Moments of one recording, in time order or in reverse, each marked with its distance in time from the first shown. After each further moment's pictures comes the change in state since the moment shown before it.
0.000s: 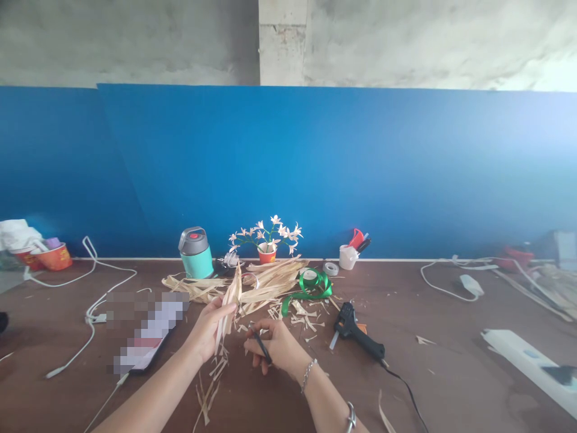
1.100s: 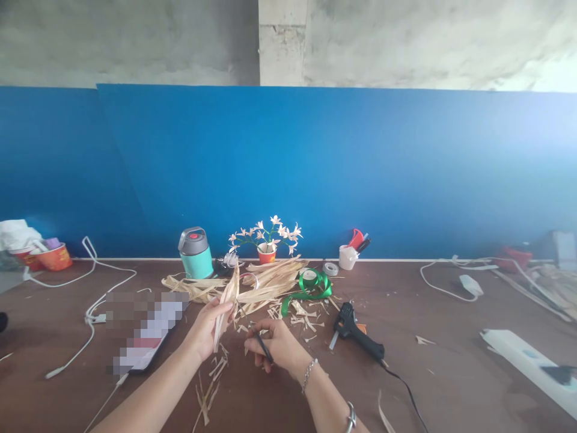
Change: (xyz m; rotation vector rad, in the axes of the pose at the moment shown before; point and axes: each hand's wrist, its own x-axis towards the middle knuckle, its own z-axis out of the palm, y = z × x) left_hand 0.005 -0.002 -0.007 -0.048 0.026 0.011; right_hand -0.003 -0.004 -0.002 -0.032 0.026 0.030
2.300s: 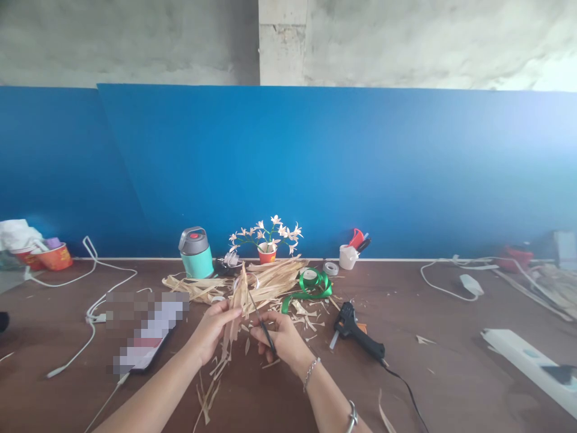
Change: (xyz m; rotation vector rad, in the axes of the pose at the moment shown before) left_hand -0.014 0.005 0.008 0.256 -0.134 -0.029; right_hand 0.006 0.006 -0.006 0.115 0.105 -0.113
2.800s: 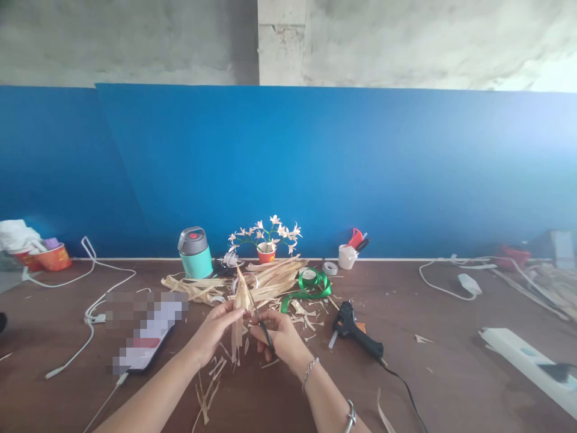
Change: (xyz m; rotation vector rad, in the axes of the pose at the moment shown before) left_hand -0.007 0.007 0.005 0.047 -0.155 0.058; right_hand -0.001 -0.002 0.001 0.020 0.011 -0.011
